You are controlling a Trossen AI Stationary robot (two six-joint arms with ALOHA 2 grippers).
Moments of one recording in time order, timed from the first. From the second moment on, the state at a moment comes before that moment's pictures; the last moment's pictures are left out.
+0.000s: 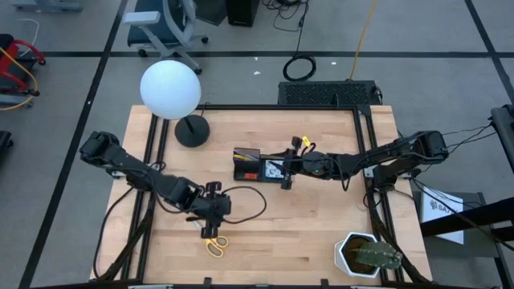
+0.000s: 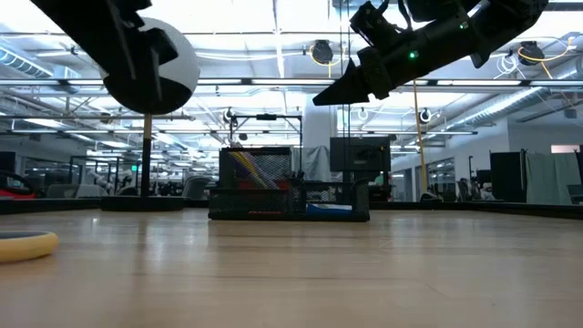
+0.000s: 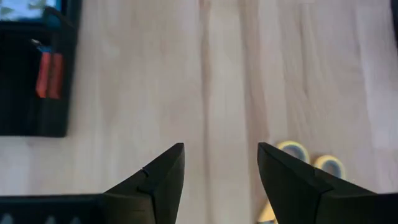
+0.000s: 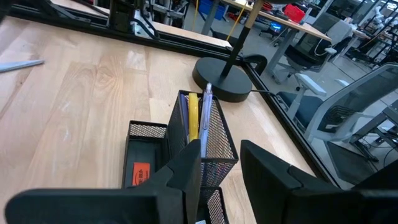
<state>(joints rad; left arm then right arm) -0.45 1.50 1.08 -0.67 -0.13 -0.39 0.04 1.45 0.67 0.46 0.39 -0.21</state>
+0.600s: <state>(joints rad) -0.57 1.76 1.08 -0.59 0.09 -0.48 0.04 1.45 0.67 0.46 0.39 -0.19</state>
